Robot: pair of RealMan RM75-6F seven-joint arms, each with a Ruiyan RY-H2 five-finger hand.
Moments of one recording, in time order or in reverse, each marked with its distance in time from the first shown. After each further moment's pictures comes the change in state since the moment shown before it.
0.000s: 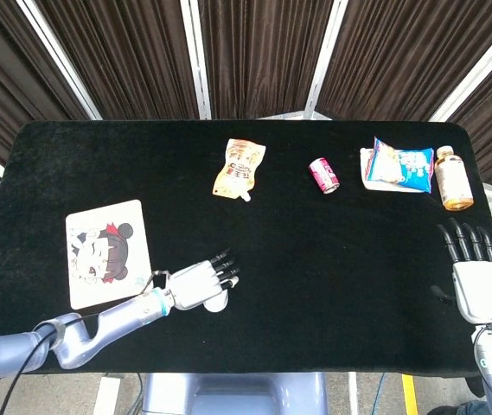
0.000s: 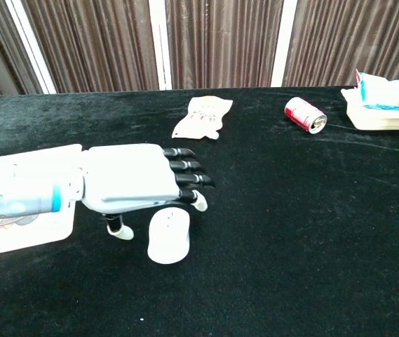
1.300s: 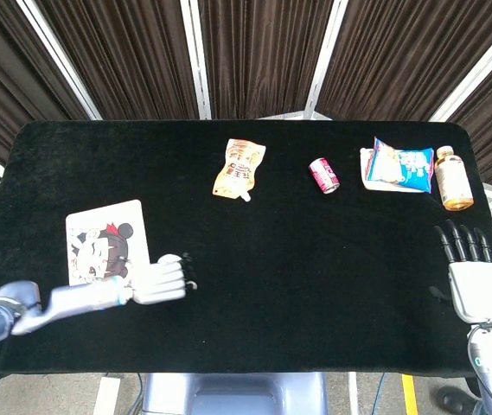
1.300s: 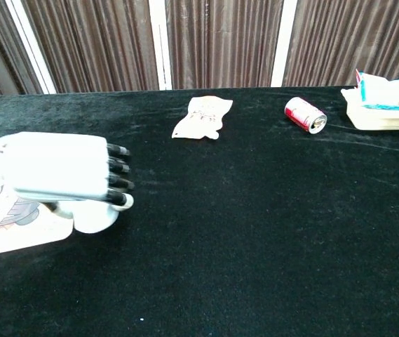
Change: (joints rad) left arm -0.075 0.077 0.342 0.482 0.396 0.536 -0.415; right arm -0.031 -0.027 0.054 -0.002 -0.004 -0.052 -0.082
